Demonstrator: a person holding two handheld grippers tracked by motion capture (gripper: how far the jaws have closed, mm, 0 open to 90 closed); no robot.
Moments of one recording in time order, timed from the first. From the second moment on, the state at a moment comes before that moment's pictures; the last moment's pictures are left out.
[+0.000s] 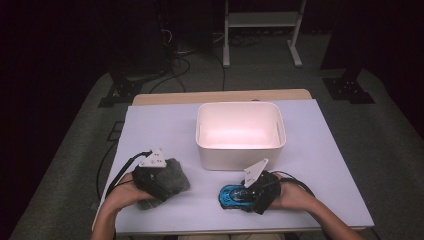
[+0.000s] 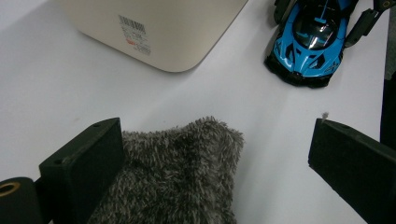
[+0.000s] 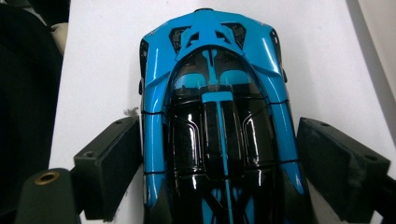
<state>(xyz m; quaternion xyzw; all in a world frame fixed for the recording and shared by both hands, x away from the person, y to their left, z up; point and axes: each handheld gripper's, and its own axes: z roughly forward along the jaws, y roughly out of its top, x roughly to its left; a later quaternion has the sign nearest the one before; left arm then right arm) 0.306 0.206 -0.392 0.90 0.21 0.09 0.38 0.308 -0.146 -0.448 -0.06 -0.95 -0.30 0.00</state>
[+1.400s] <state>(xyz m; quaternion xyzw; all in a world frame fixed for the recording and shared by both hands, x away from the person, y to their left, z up) 0.305 0.205 -0.394 0.90 0.20 0.08 0.38 0.304 -0.141 -0.443 -0.04 -0.96 -0.29 -0.02</state>
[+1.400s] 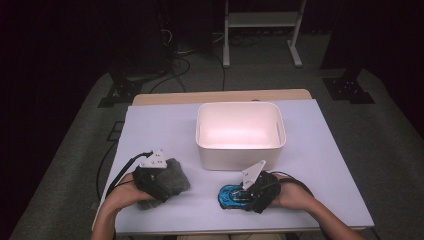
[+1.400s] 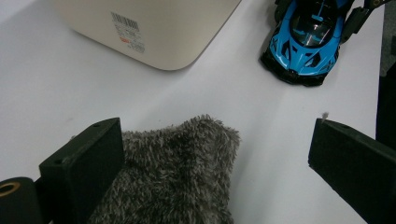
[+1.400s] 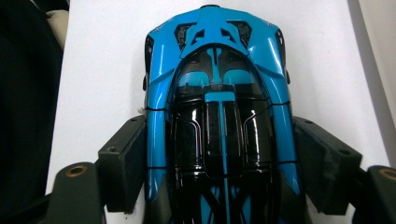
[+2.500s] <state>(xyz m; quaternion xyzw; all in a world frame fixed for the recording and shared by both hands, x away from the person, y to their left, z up) 0.305 0.206 -0.394 0.90 0.20 0.08 0.38 0.302 -0.137 -0.420 -0.04 -0.95 -0.30 0.00</state>
